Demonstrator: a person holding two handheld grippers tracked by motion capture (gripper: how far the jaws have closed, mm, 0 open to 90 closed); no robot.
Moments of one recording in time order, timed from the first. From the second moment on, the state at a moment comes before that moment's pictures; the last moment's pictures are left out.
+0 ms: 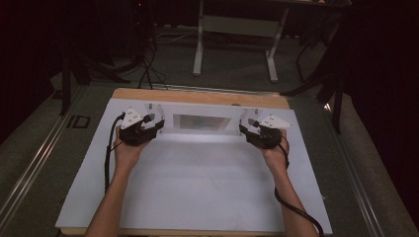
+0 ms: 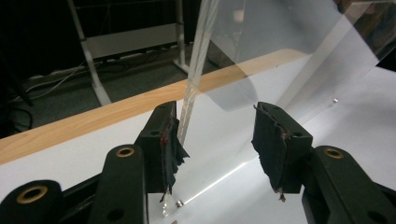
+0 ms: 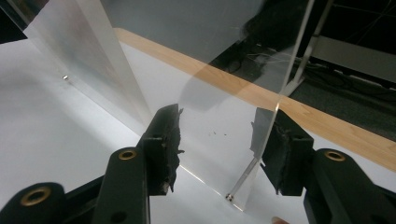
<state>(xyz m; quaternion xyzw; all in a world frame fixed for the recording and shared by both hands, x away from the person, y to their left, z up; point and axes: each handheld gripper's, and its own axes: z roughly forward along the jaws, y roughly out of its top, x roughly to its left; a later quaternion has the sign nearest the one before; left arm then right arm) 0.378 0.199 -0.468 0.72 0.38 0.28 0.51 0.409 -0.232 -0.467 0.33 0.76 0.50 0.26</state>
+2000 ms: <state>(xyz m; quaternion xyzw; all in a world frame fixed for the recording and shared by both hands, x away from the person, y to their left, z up) 0.358 0.192 -0.441 0.74 0.44 0.25 0.45 0.388 -0.225 -0.442 0.37 0.78 0.46 0.22</state>
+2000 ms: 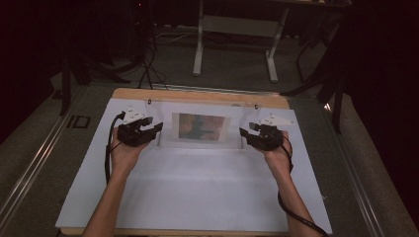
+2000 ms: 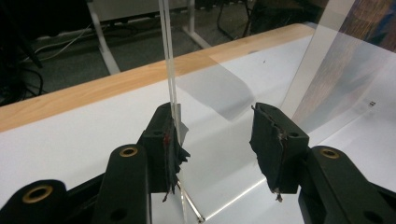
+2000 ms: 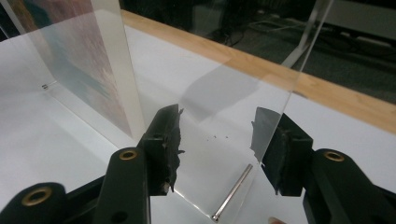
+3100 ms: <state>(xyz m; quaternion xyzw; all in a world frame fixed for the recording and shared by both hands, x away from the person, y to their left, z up) 0.338 0.189 -0.438 0.73 0.47 0.22 0.45 0.368 -0.226 -0.441 0.40 0.77 0.45 0.19</state>
